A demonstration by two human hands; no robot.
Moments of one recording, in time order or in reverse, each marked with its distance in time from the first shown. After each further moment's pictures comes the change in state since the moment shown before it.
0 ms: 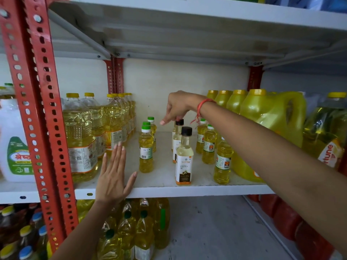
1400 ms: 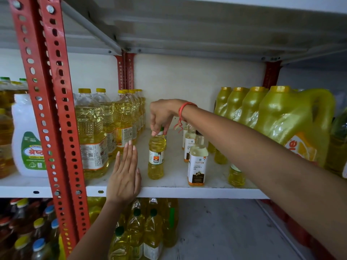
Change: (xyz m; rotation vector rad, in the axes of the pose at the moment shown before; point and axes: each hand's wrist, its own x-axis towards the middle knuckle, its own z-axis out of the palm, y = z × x) left_hand -0.001 -0.001 0.008 -0.032 0.095 0.022; right_hand 0.036 -0.066 0.032 -0.012 -0.209 -0.175
